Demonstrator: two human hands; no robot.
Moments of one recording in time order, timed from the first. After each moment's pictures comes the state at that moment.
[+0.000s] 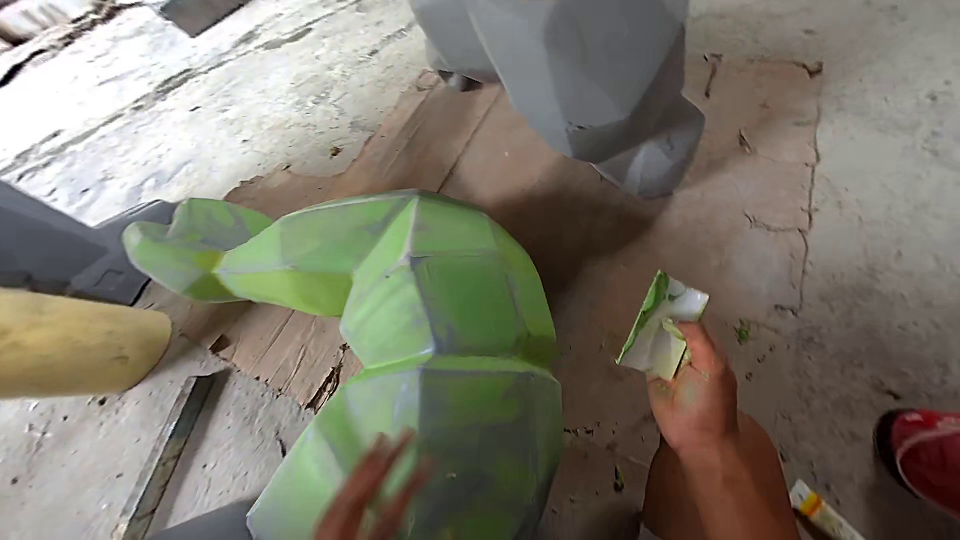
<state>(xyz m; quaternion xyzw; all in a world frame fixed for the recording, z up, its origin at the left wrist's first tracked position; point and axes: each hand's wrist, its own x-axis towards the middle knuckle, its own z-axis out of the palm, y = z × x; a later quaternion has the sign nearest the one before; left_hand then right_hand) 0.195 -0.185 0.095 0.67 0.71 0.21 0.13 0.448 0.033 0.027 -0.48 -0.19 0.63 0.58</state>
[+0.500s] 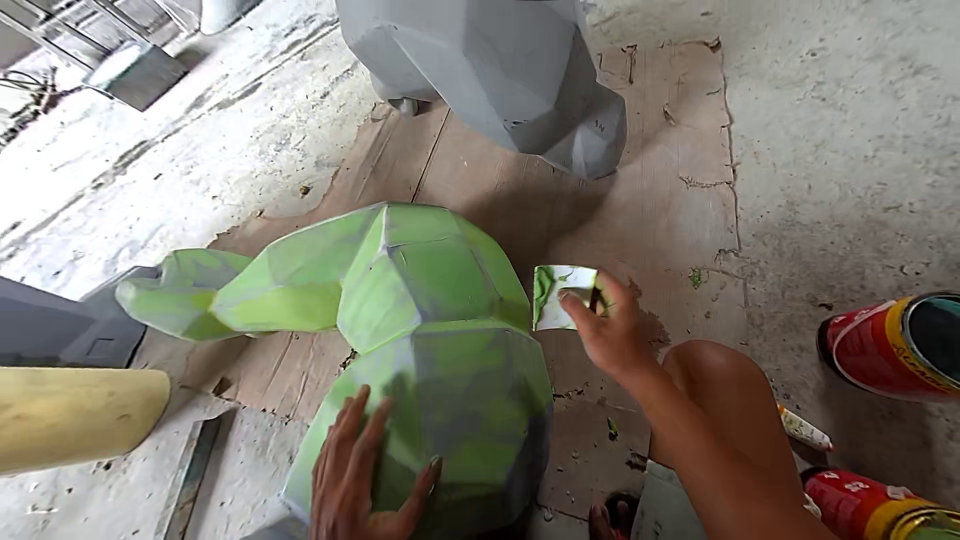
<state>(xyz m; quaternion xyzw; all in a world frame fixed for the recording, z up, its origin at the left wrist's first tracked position) 0.135 -0.203 0.054 0.70 0.69 0.18 0.03 0.439 0.001 0.030 -0.43 -0.54 0.50 0.52</state>
